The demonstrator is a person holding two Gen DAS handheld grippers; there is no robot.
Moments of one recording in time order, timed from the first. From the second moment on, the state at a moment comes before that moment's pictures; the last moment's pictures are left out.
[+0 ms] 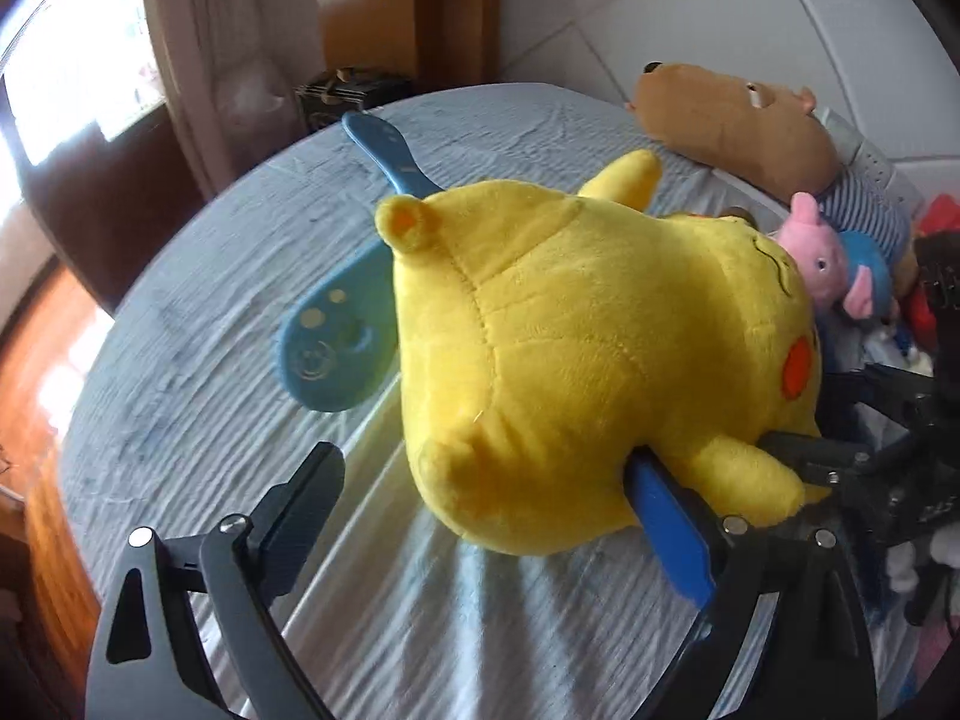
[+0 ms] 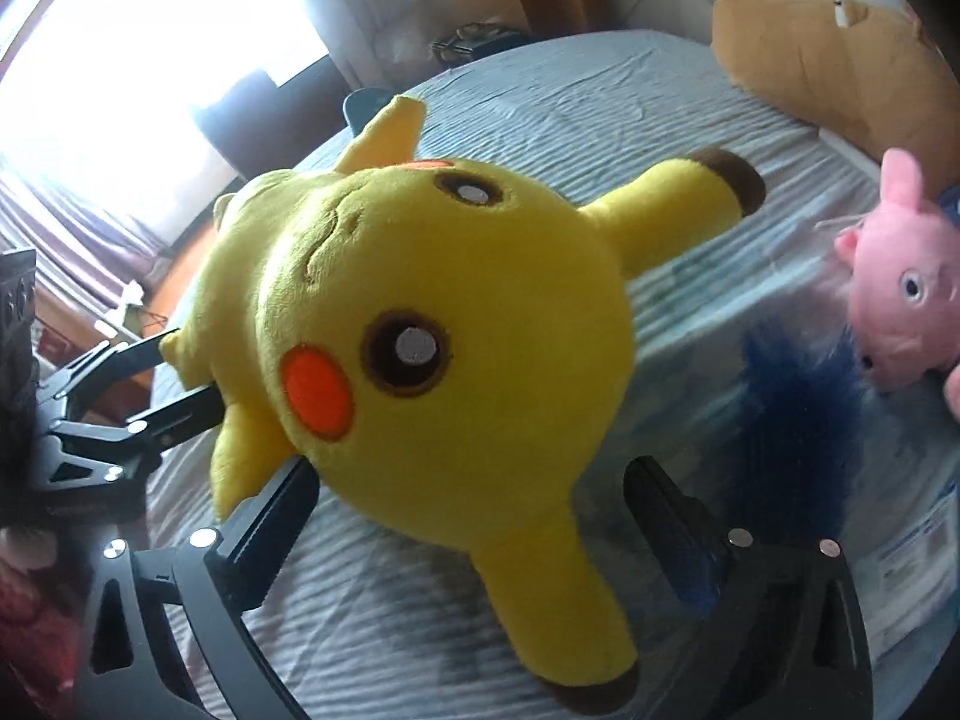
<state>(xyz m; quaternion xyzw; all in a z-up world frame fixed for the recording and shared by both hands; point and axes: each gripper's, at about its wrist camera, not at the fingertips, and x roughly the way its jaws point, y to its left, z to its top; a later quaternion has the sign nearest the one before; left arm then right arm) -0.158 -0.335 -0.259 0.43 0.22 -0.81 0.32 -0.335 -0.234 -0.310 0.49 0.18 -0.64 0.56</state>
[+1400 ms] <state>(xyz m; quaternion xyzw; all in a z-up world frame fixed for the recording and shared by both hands) -0.085 -0.288 -0.232 0.47 0.17 -0.83 0.25 -0.226 -0.148 -0.284 0.52 0.14 -0.64 0.56</state>
